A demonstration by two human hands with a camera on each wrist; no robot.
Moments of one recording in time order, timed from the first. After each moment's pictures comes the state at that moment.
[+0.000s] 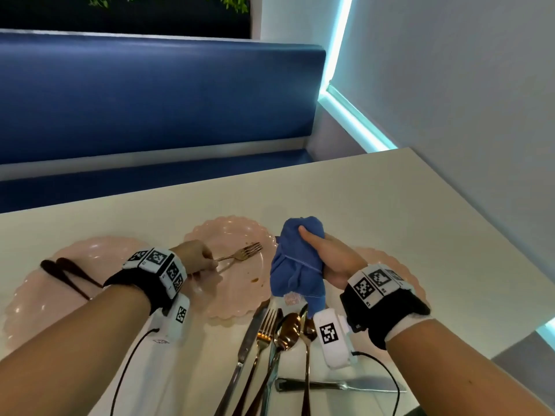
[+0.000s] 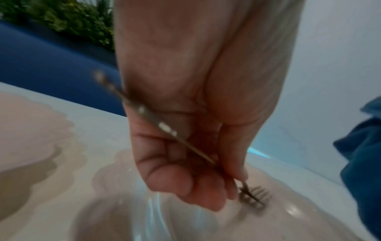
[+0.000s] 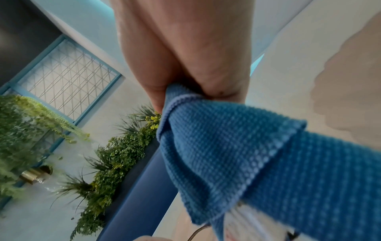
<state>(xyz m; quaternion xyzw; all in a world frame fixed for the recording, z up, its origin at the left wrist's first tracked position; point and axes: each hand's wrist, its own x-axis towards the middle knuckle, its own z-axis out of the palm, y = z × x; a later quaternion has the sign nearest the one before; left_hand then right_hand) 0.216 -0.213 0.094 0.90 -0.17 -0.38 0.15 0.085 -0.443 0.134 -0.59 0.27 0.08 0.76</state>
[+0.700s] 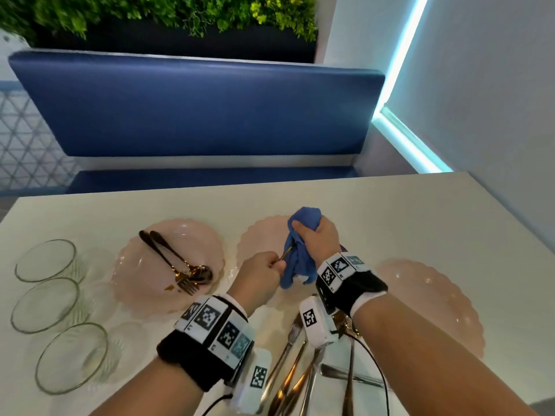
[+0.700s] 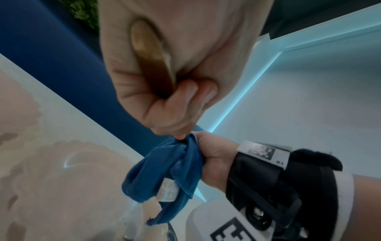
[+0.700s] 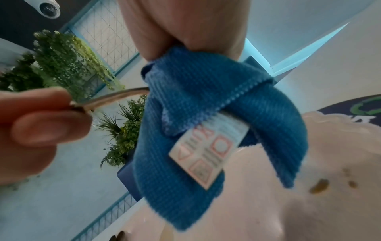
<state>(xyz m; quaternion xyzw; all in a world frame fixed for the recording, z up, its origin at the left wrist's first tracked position) 0.092 -0.193 0.157 0.84 -0.06 -0.24 0.48 0.129 -0.335 0.140 -0.81 0.21 -0.07 0.54</state>
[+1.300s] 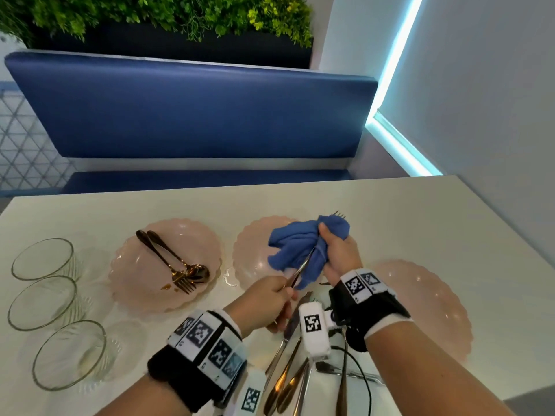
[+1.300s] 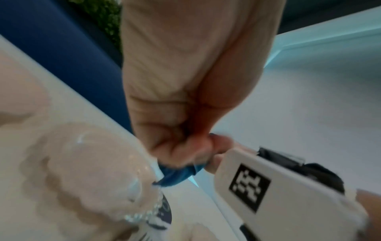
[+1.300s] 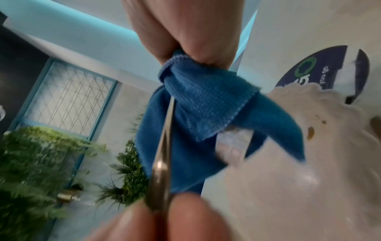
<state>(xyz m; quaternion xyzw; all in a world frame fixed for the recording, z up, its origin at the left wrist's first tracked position) 0.059 -0.192 0.159 0.77 -0.09 -0.37 0.51 0.091 -0.352 0.137 -0.52 0.26 -0.11 0.81</state>
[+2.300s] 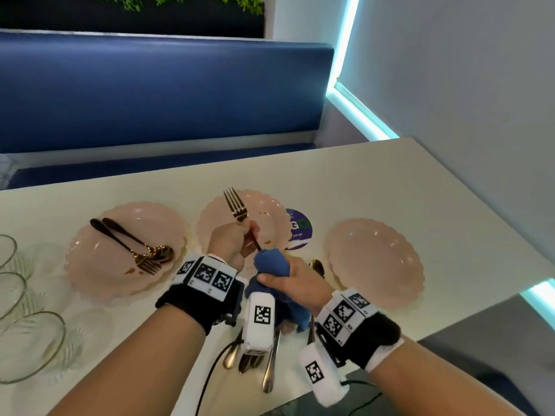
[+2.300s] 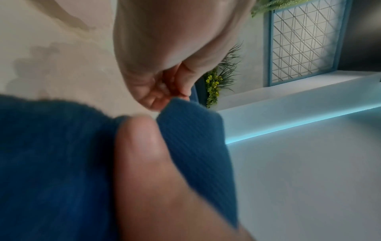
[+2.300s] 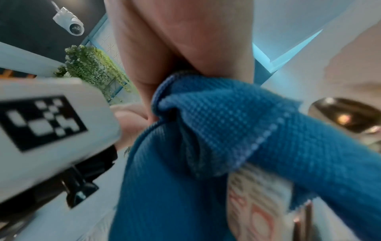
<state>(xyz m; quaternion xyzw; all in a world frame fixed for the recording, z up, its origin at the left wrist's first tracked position) 0.088 -0.236 0.144 0.59 0.19 -0.24 0.75 -0.015 -0.338 0.132 -0.78 0.13 0.14 0.60</state>
